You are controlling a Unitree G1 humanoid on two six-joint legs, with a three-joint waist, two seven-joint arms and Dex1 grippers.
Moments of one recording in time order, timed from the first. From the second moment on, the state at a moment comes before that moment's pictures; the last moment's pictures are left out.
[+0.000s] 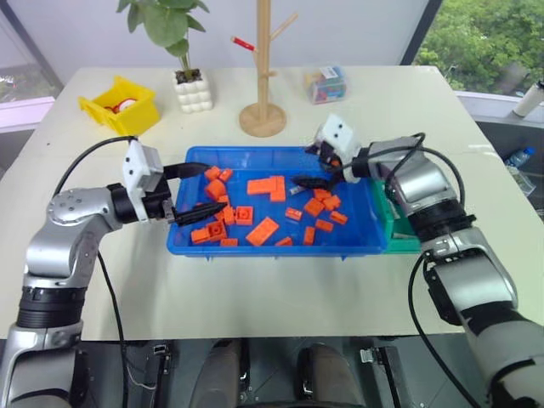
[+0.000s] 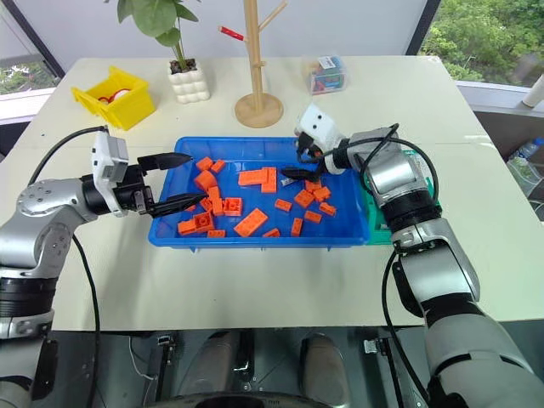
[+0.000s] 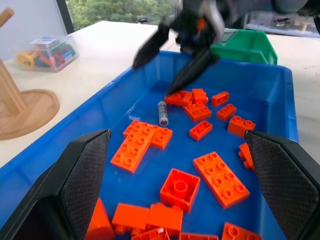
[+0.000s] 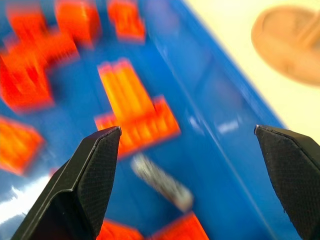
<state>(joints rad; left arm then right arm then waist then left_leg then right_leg) -0.44 0.70 0.12 -0.07 -0.52 0.36 -1.11 -1.03 -0.50 0.31 0.66 0.02 0.23 1.00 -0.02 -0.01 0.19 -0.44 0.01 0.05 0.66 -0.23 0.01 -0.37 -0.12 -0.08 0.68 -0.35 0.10</state>
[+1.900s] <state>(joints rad) -0.72 0.56 0.02 0.23 -0.51 0.27 -1.25 -0.89 -0.82 -0.03 0.45 -0.01 0.33 1.12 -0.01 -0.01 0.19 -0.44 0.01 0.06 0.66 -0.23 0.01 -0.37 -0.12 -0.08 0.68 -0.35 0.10</state>
